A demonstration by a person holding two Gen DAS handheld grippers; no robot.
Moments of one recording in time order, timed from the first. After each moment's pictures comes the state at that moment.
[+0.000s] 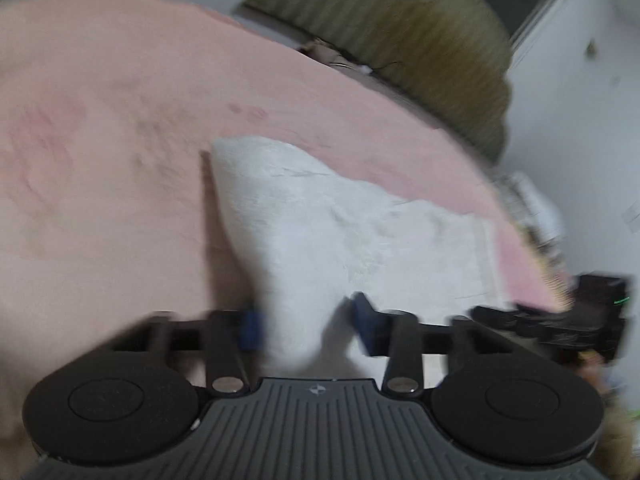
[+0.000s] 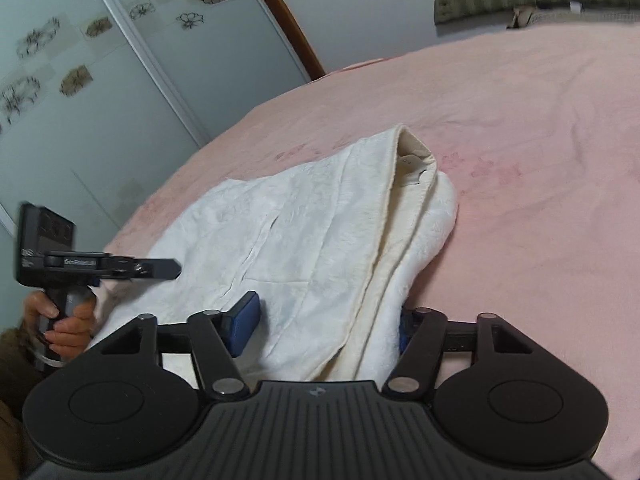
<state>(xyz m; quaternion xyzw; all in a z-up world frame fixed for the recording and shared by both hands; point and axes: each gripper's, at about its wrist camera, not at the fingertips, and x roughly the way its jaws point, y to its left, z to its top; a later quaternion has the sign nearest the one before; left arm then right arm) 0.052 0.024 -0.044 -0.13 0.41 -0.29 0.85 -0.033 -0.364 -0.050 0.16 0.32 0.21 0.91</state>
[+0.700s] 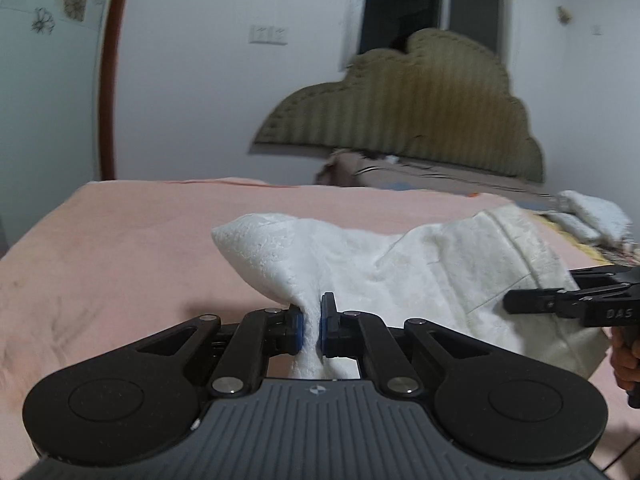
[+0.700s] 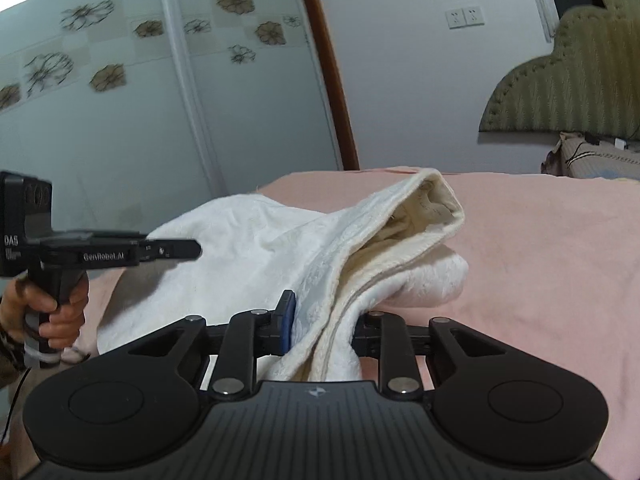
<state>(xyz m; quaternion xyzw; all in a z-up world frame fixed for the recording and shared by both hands) 0.114 0.039 0.027 0.01 0.24 -0.22 0.94 0.070 -0.298 0.022 0.07 0.22 0.22 0.95</state>
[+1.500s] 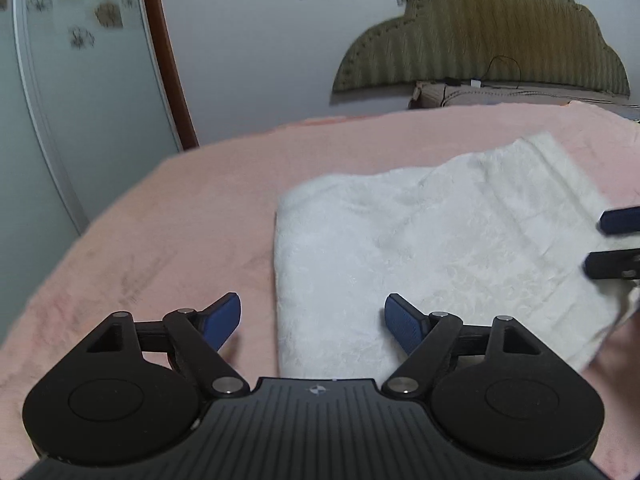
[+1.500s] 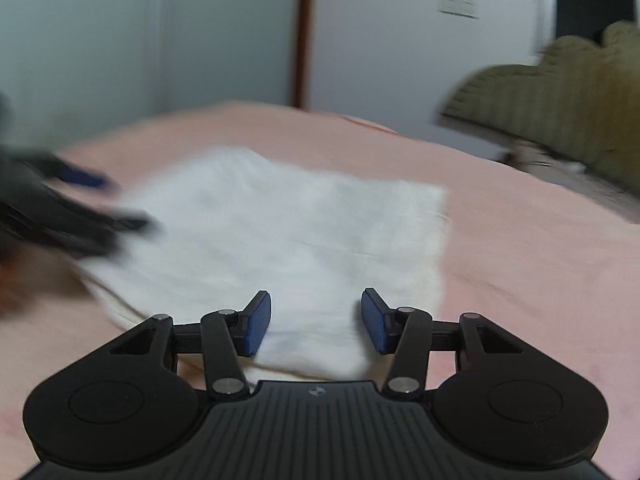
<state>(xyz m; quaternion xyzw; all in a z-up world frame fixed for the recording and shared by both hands) 0.105 0.035 -0.028 0.14 0.27 -0.08 0.95 0.065 -0.241 -0.024 -0.07 0.27 0.07 0.96</state>
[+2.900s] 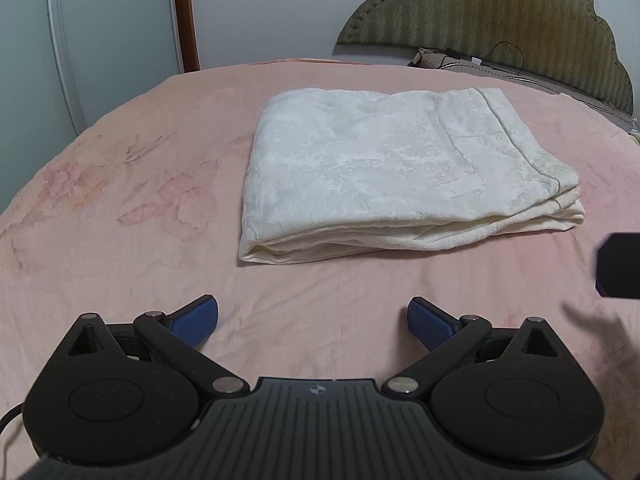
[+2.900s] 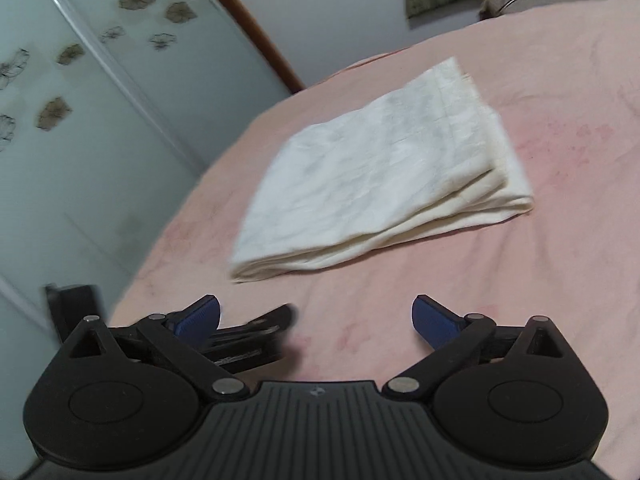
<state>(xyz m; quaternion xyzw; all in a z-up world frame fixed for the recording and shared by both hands) 0.021 0.042 -0.049 0.06 0.36 -0.08 0.93 -0.024 -0.206 -0.018 0.19 0.34 0.08 0.92</state>
